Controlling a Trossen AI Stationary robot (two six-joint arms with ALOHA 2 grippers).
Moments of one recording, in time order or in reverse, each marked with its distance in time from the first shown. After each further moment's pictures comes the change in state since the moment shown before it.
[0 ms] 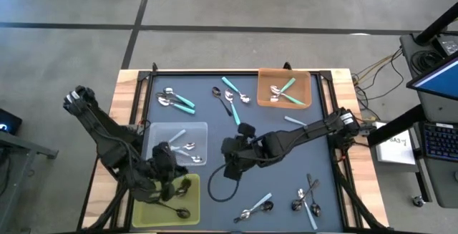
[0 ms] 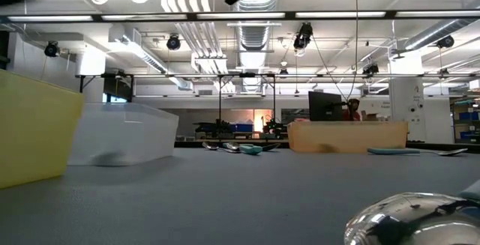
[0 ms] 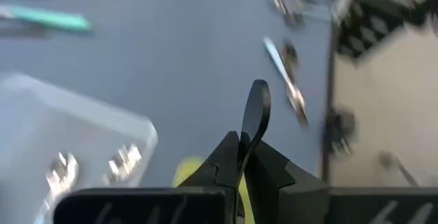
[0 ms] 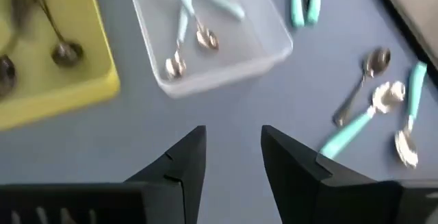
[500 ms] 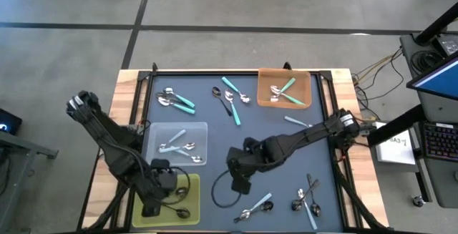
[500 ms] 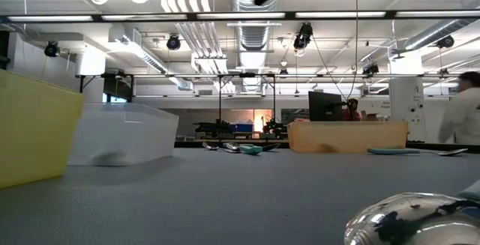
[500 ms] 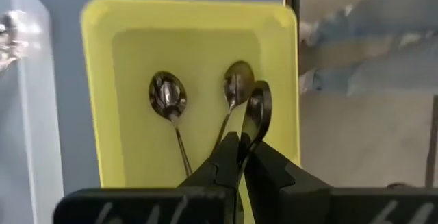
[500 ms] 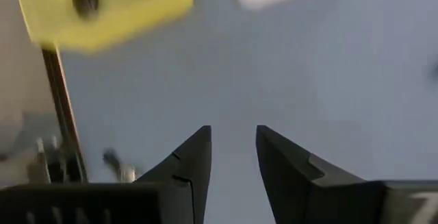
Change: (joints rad) left arm 0.007 0.115 0.027 -0.131 0.599 0.186; right arm 0.042 0.012 -0.018 -0.088 -0.351 0.180
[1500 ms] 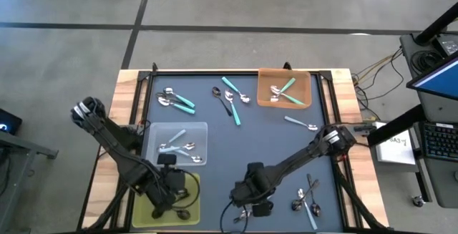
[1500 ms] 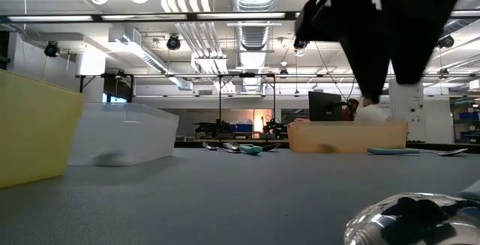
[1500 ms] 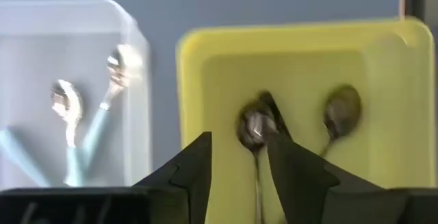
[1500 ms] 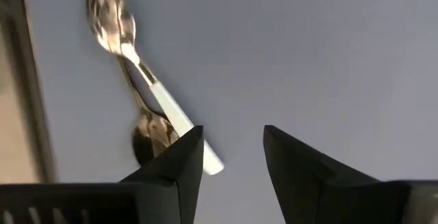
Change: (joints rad) left arm 0.017 0.106 -0.002 -0.075 -0.251 0.067; right arm 0.127 0.205 -0.010 -0.146 -0.191 -0.278
